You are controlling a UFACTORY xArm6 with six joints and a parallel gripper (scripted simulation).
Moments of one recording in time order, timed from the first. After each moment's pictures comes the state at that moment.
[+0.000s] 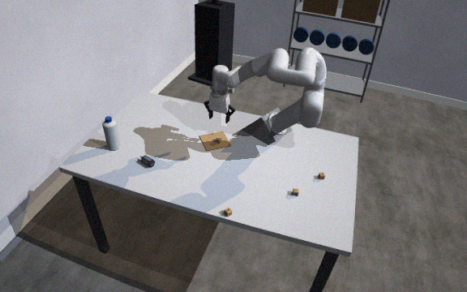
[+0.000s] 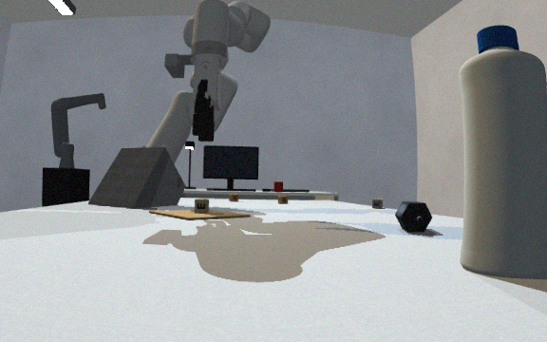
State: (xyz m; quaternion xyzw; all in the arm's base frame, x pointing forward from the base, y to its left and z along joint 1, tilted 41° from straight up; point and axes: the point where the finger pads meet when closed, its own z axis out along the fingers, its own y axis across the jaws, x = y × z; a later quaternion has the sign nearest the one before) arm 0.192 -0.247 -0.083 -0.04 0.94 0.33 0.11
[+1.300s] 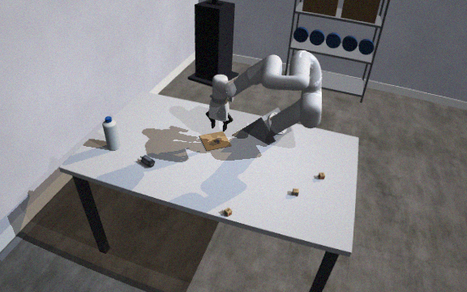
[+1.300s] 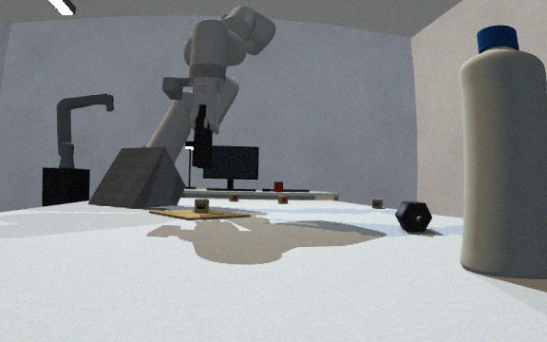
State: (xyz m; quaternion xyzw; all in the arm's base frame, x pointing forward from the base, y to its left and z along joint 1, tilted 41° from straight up) arm 0.201 -0.216 -0.120 -0.03 0.94 0.33 0.11
